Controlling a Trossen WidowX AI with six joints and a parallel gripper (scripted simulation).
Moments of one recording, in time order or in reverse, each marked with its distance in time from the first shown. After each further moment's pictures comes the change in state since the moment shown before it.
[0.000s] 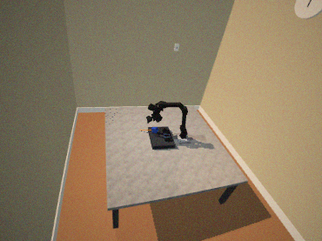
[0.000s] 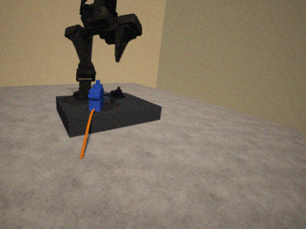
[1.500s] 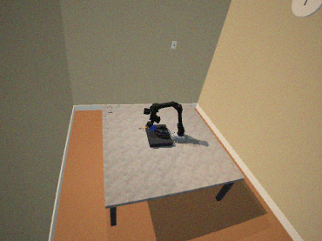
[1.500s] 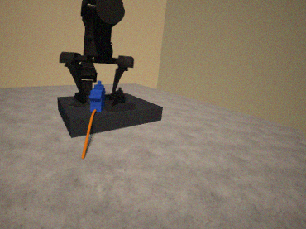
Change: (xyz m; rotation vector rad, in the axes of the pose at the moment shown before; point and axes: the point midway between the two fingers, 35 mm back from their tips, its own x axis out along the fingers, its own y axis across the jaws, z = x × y) arm 0.060 0.037 0.043 -0.380 -0.287 0.110
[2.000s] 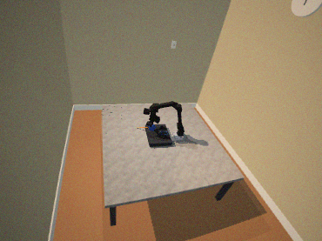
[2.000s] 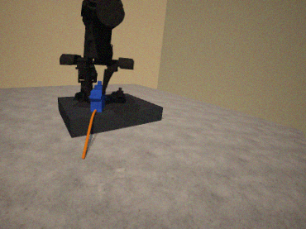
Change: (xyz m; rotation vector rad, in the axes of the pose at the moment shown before) arm 0.004 0.000 0.001 0.000 -0.002 0.001
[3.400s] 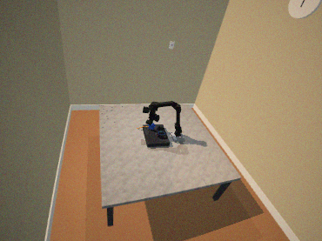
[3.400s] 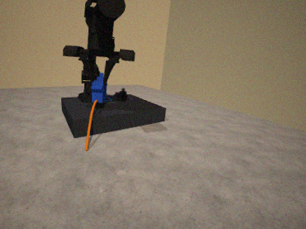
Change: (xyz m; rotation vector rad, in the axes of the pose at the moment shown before) arm -0.024 0.008 0.015 0.000 -0.016 0.005
